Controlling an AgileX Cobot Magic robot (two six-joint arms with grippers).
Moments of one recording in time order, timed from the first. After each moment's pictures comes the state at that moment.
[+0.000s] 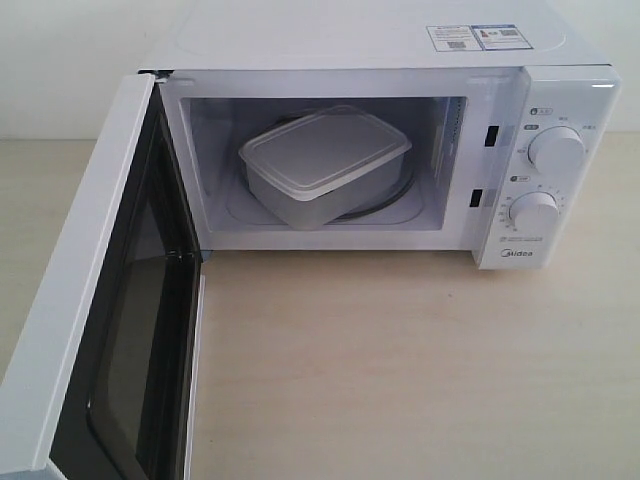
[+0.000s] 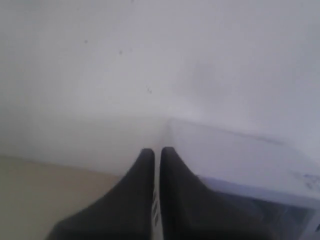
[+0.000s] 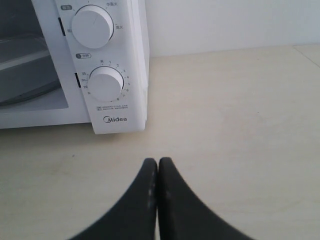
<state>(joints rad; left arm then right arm) 0.01 0.31 -0.89 -0.11 0.69 -0.18 0.02 0.00 0.00 -0.05 0.33 0.13</state>
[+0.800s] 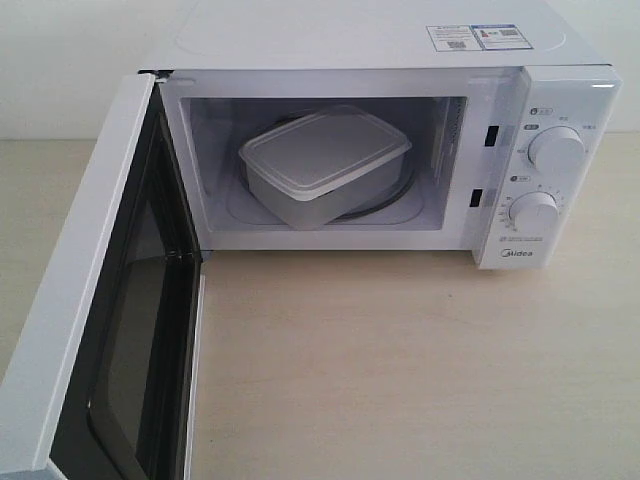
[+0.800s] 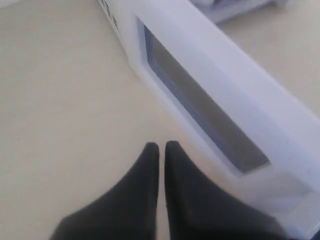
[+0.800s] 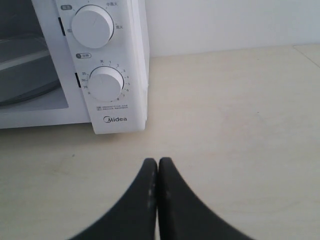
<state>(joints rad) 0.01 0.70 -0.95 -0.36 1.22 0.50 0.02 0.00 0.00 -0.05 0.33 0.13</state>
